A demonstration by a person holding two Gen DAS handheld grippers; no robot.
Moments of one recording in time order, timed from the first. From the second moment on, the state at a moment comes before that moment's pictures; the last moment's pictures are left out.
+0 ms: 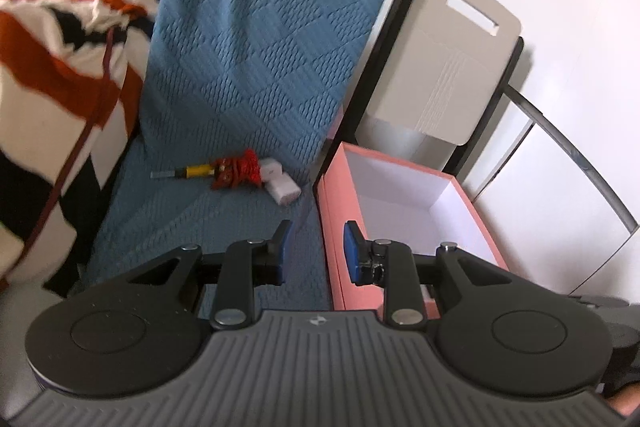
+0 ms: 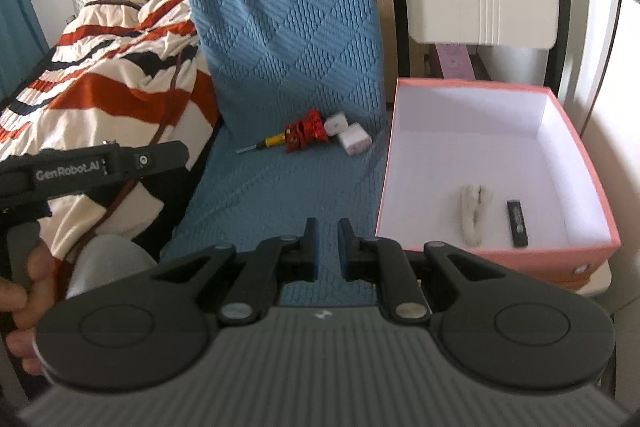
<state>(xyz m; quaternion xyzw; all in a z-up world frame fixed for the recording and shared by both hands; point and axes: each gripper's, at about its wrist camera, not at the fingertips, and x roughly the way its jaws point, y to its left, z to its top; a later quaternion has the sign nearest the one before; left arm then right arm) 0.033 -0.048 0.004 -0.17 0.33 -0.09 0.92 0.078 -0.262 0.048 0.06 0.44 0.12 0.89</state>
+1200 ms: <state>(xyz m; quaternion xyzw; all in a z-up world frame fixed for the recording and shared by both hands) 0.213 0.017 -0.144 -0.18 0.35 -0.07 0.92 0.220 -0.215 -0.059 0.11 0.43 0.12 0.89</state>
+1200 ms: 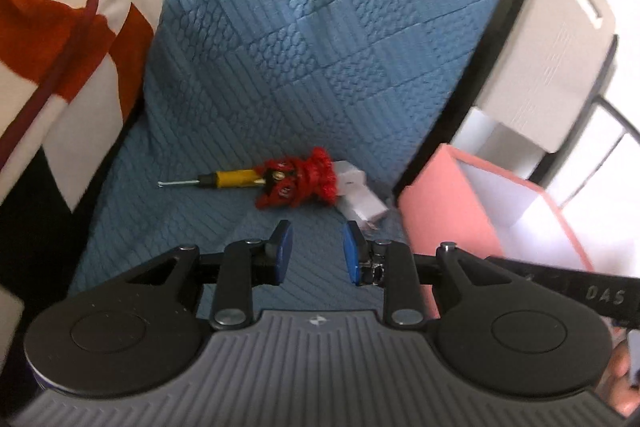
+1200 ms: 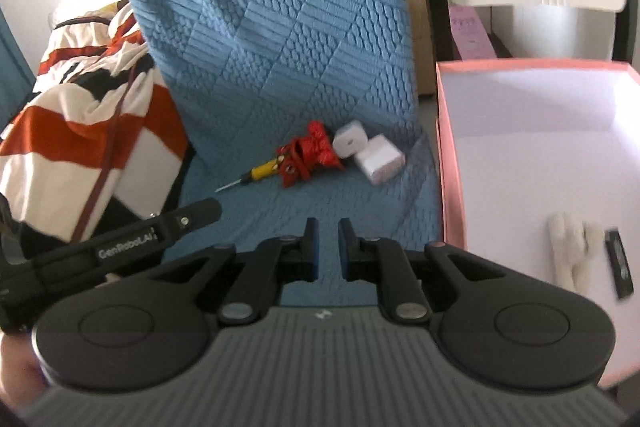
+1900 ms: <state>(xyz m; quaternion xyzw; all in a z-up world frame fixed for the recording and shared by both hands) 0.329 0.016 -0.196 -0.17 0.39 -0.11 0.90 0.369 -0.200 -0.122 0.09 0.47 0.12 0.87</state>
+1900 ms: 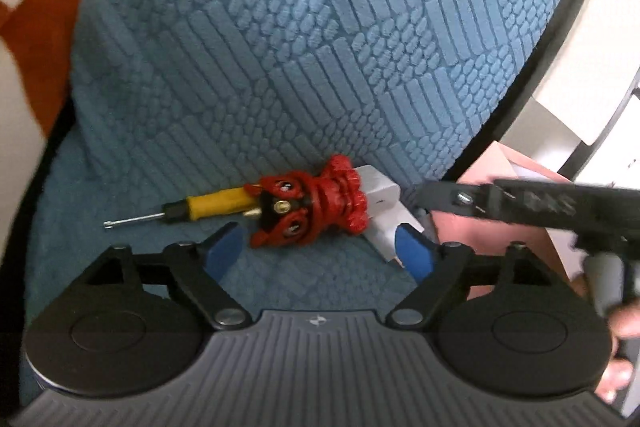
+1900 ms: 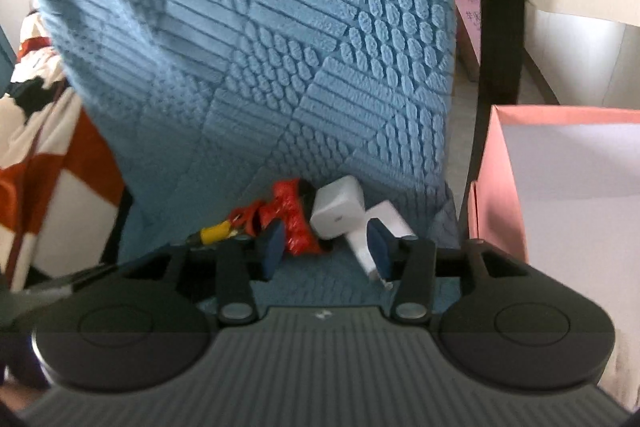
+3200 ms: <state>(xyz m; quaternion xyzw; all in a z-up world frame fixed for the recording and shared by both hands) 0.382 0.009 -0.254 -0.25 0.43 -0.02 0.87 0.464 -0.276 -0.202 0.28 0.57 0.12 0.76</state>
